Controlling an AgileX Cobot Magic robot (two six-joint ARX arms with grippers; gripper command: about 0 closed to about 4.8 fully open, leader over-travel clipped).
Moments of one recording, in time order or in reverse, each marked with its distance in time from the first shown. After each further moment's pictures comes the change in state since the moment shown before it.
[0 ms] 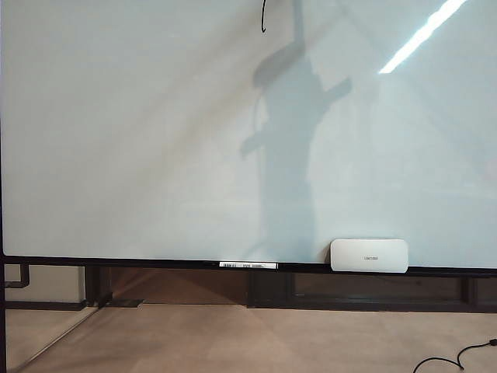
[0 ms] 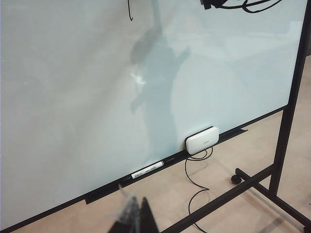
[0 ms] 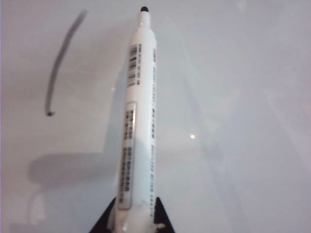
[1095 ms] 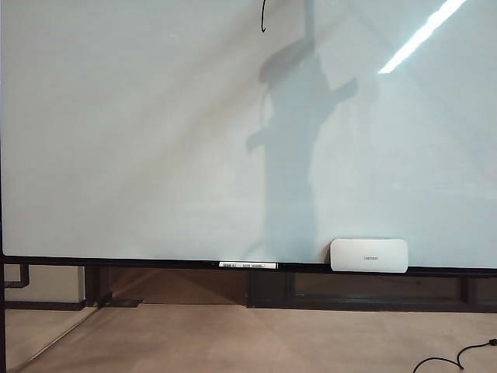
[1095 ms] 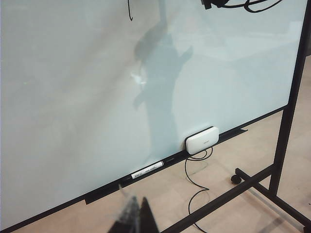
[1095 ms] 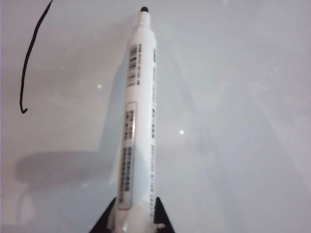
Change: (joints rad) left arm 0.000 0.000 0.000 0.000 0.000 0.000; right arm -0.004 0.000 0.000 0.000 0.045 -0.001
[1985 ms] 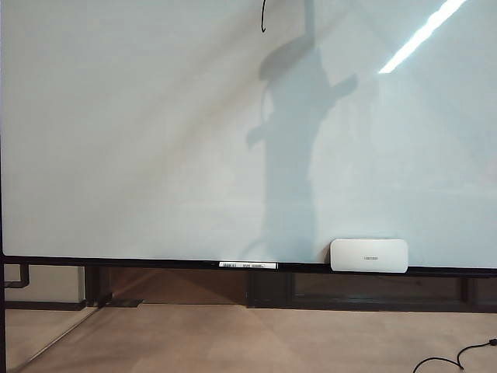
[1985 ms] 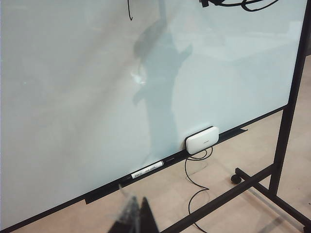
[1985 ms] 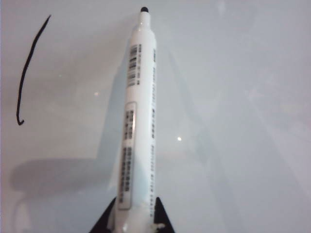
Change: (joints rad) left arm 0.000 0.000 0.000 0.000 0.000 0.000; right arm 0.000 0.013 0.000 0.047 0.003 -0.011
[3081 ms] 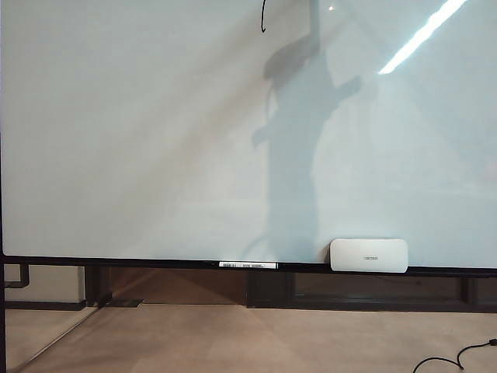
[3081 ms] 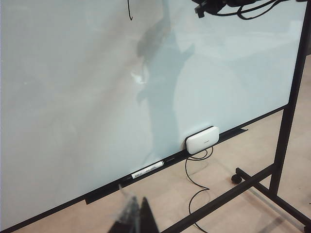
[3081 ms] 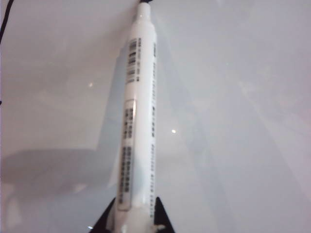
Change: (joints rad) left arm 0.000 0.001 0.000 0.001 0.000 0.003; right arm -0.021 0.042 0.001 0.011 0.014 -0.005
